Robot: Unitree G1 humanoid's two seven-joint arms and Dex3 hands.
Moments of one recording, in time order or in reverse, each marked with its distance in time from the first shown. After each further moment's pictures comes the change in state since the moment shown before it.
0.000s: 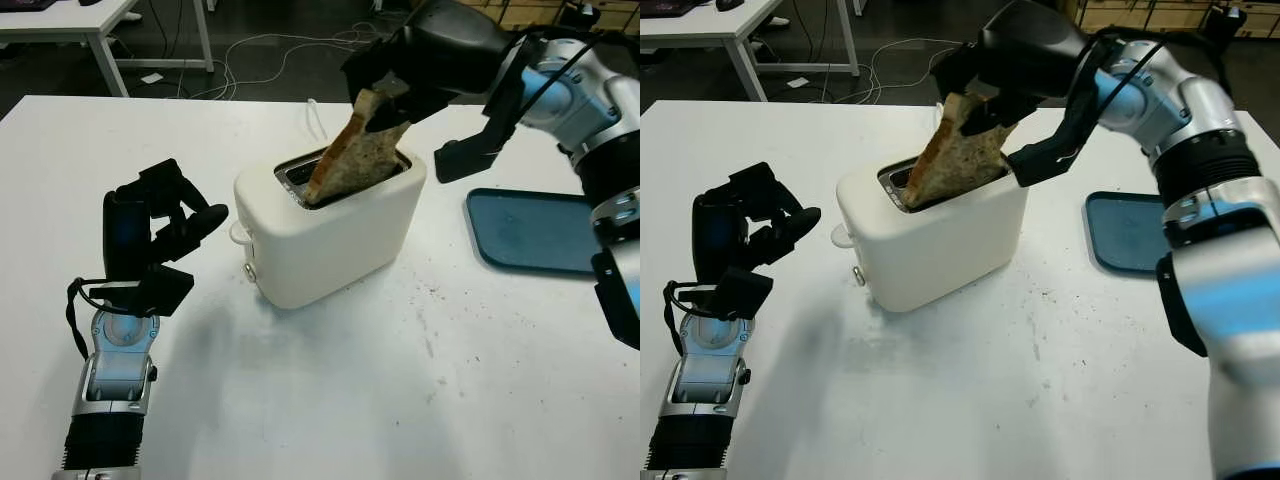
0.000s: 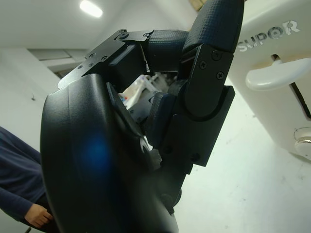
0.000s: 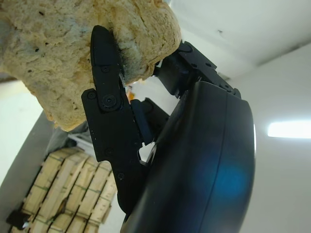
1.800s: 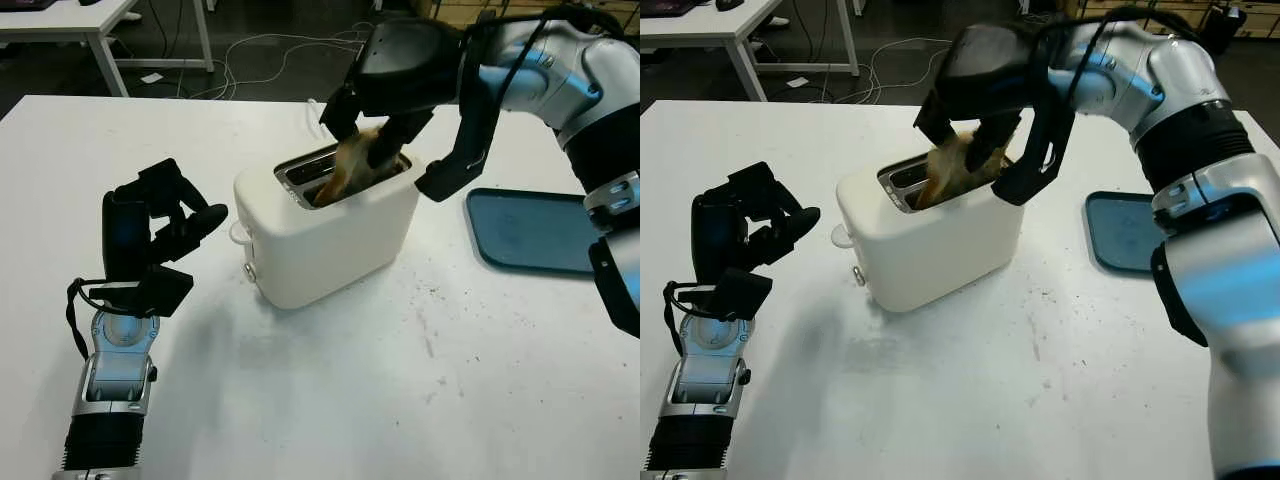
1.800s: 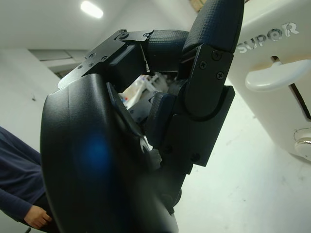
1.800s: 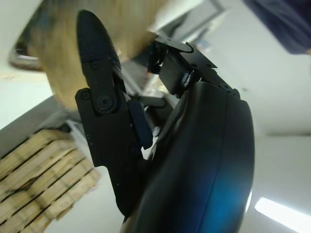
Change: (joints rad) left arm 0.001 0.000 -0.001 -0.001 -0.001 -0.004 0.003; right arm -0.067 0.030 0.099 -0.168 -0.027 0.050 0.386
